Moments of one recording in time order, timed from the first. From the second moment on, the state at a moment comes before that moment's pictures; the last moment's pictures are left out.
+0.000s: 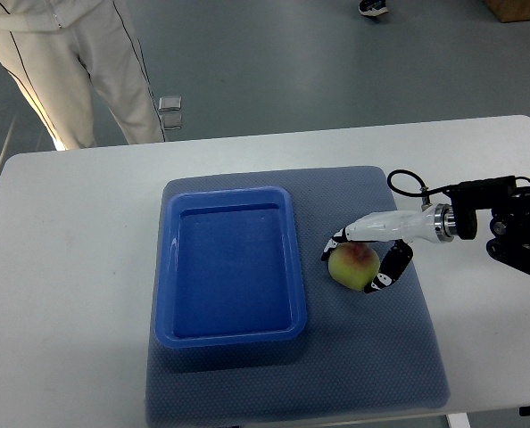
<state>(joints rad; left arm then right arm) -0.03 0.00 0.02 -0.14 0.01 0.02 0.02 0.85 -0.57 0.28 1.15 -1.62 0.34 0.41</state>
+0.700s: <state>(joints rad) -0.03 0.00 0.02 -0.14 0.01 0.02 0.02 1.12 -0.28 0.28 0.99 -1.61 0.37 0.40</state>
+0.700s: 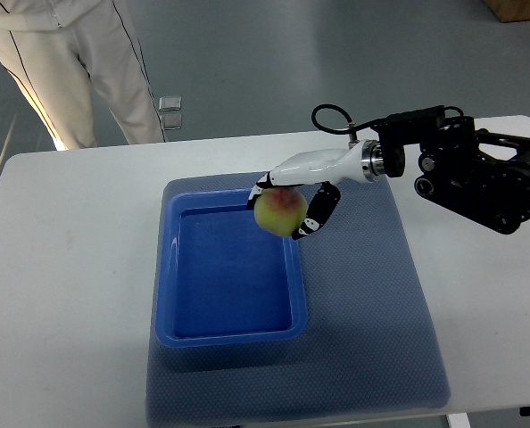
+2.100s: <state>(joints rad) -0.03 0.00 0.02 -0.14 0.01 0.02 0.02 1.00 -0.11 0.40 0.83 -1.55 0.29 0.38</state>
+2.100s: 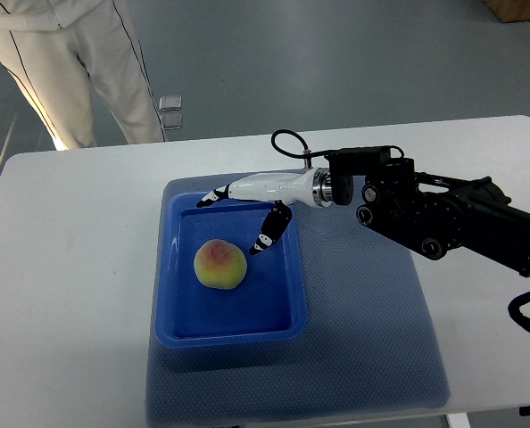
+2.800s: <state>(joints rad) -0.03 0.00 0.02 -0.14 0.01 0.02 0.02 0.69 -0.11 0.85 0.75 -0.68 -0.02 0.43</state>
